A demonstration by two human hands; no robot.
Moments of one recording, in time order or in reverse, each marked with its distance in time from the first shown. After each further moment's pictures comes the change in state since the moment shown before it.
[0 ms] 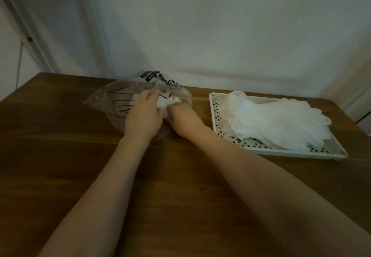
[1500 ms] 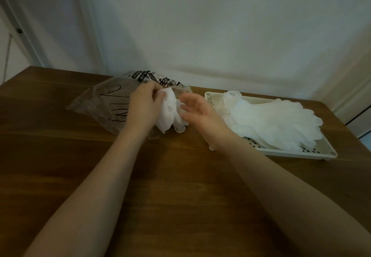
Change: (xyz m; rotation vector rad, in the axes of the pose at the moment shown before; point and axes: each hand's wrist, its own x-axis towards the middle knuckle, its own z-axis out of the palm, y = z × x) left_hand 0.015 0.012 0.002 -0.377 0.113 -0.034; right_hand -0.065 0.024 -0.032 1.258 0.090 0.089
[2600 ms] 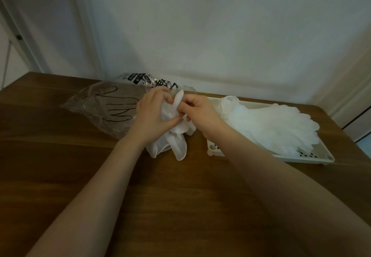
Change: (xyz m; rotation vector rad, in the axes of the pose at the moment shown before) left_hand -0.010 -0.010 0.008 0.051 -0.161 0.257; right_hand 0.026 -0.012 0.002 -0.261 0.115 -0.100
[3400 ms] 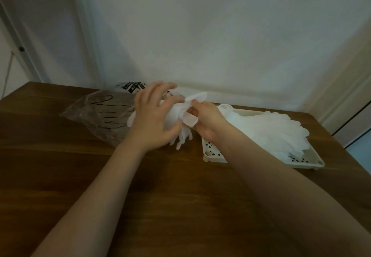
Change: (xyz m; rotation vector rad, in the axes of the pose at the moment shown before) left_hand 0.000 0.020 -0.011 0.158 0.166 0.350; right_hand 0.008 -0.011 -0.017 0.621 0.154 0.465
